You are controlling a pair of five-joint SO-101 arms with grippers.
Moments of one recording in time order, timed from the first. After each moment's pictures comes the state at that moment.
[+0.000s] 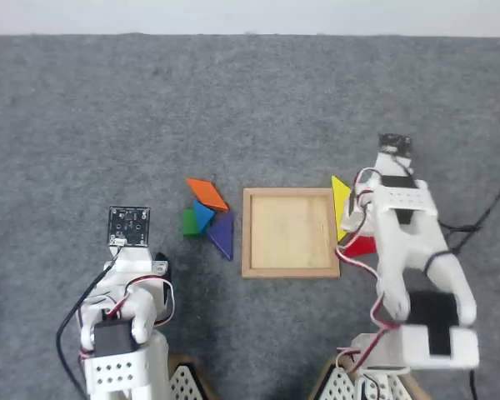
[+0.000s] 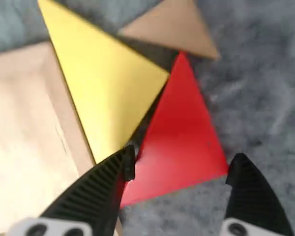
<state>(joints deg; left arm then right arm) -14.0 -102.8 97.2 71.9 -2.9 -1.9 1.2 36.0 55.8 -11.1</state>
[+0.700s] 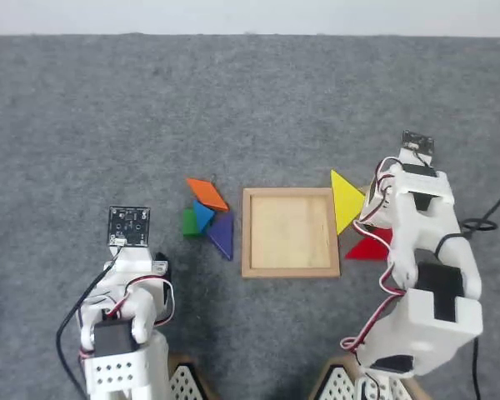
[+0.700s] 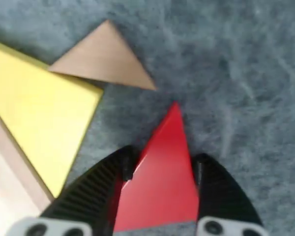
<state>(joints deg) -14.0 -102.8 97.2 71.9 -2.9 5.9 10.9 27.1 57.1 -9.1</state>
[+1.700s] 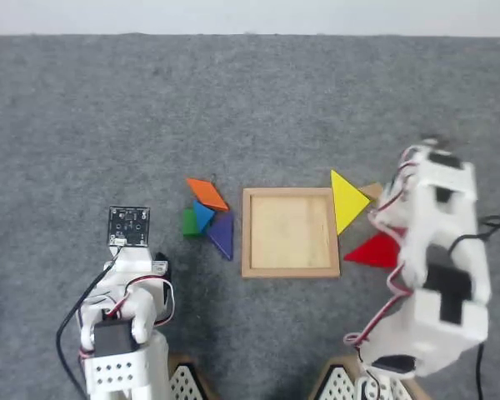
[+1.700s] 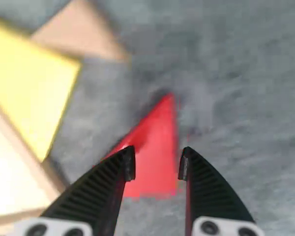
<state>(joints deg) -14.0 -102.8 97.2 71.9 -2.9 8.0 5.1 25.8 68.4 -2.6</state>
